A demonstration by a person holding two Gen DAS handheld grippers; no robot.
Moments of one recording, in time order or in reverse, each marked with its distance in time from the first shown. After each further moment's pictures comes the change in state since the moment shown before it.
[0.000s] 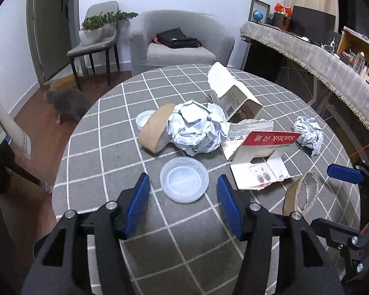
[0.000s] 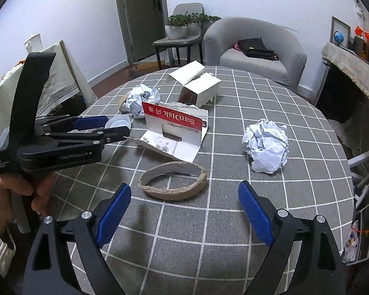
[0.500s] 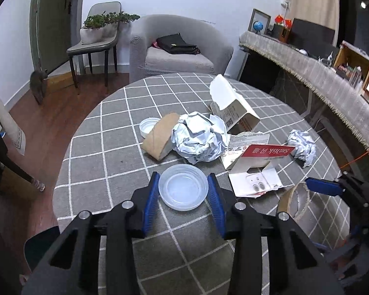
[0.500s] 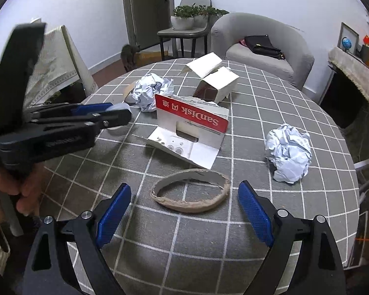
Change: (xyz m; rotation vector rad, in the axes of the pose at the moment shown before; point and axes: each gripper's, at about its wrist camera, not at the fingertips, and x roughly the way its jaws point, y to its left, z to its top) left arm -0.013 0.016 -0.001 -0.062 -0.042 -0.060; right arm 0.022 0.024 0.009 -0.058 0.056 -0.031
